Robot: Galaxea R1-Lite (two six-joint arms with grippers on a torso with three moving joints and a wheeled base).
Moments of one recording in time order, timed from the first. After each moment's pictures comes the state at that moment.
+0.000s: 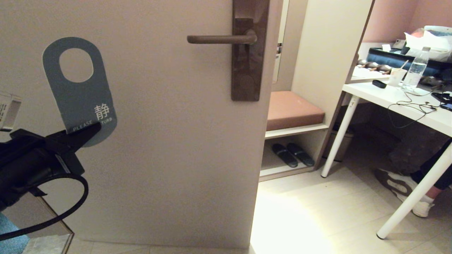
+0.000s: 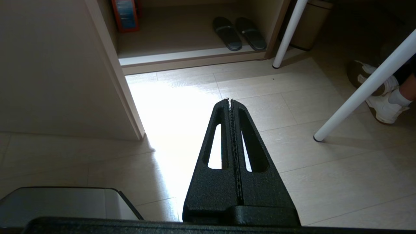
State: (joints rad) left arm -0.13 1.20 -0.45 -0.78 -0.18 0.10; right arm -0.04 0.27 0.00 0.00 0.00 -0.03
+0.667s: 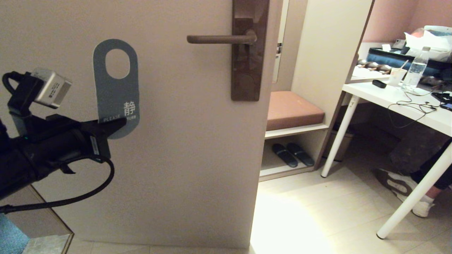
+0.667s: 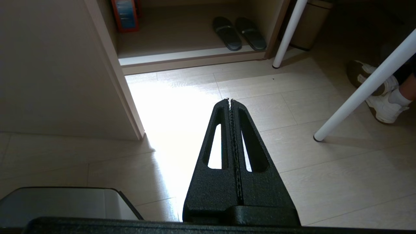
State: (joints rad) left arm -0.26 1.29 -0.68 -0.50 -0.08 0.12; right arm -0.04 0.27 0.00 0.00 0.00 -0.03
